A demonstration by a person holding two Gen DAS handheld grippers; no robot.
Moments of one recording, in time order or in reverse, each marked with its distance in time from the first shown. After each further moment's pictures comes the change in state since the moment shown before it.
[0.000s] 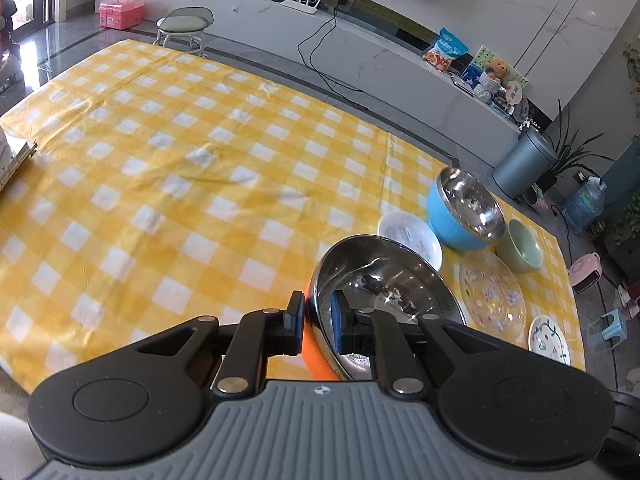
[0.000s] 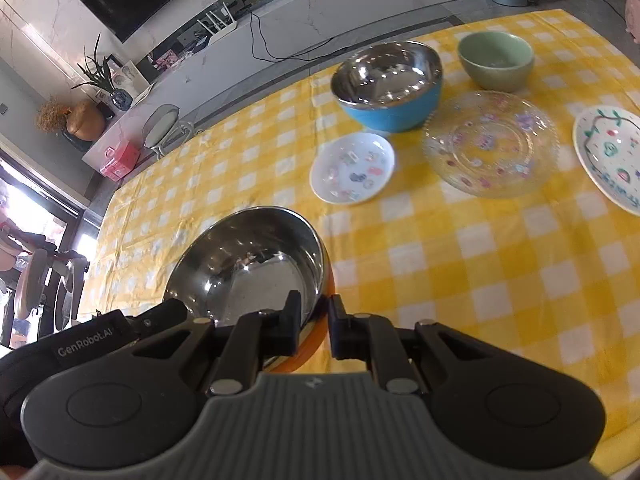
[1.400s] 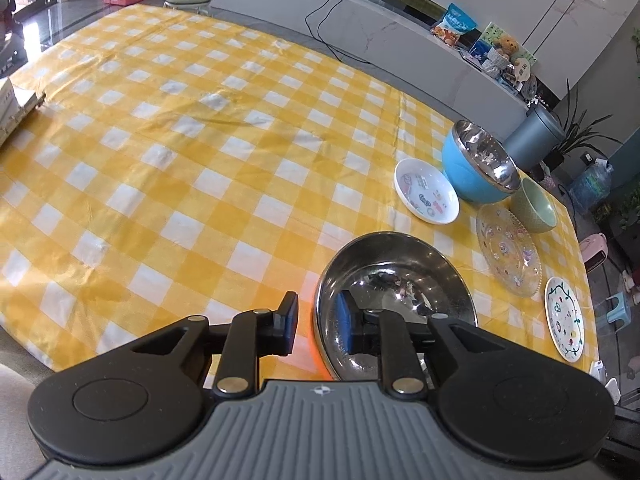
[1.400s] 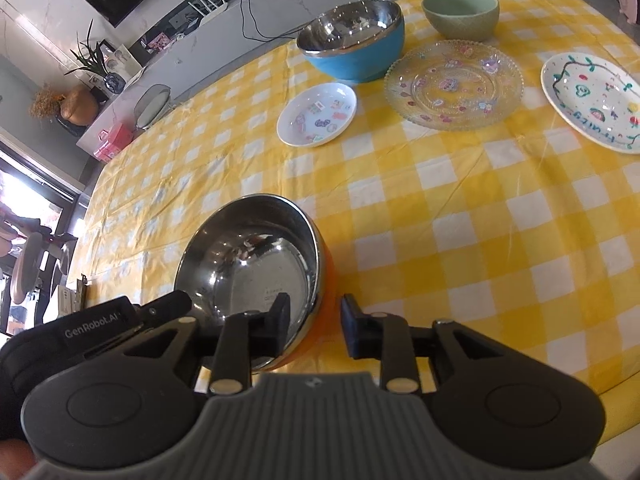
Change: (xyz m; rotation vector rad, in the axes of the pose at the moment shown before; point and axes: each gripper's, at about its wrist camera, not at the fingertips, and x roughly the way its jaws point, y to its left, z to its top) left arm 0.005 0.011 -0.038 0.003 0.058 0.026; right arm -0.002 -0.027 -0.037 -0.004 0.050 -0.014
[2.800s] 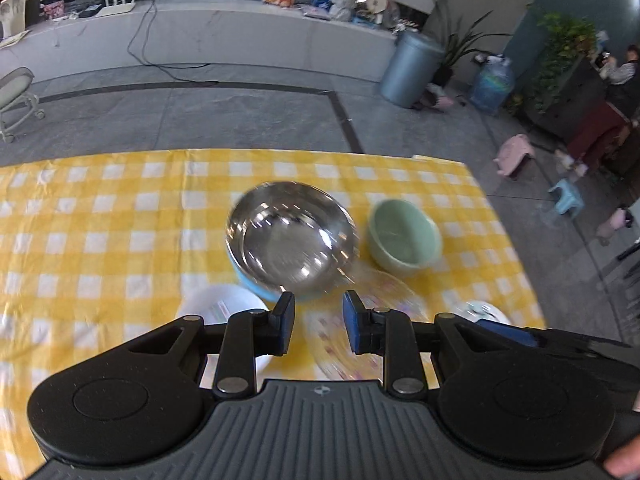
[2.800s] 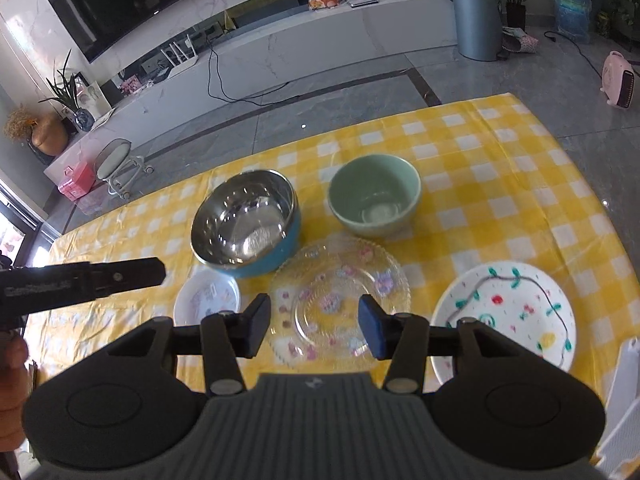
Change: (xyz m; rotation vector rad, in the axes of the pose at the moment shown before) left arm 0.090 -0.193 0.130 0.423 0.116 -0.196; right arm -0.024 -0.085 0.196 -0.074 -0.124 -0.113
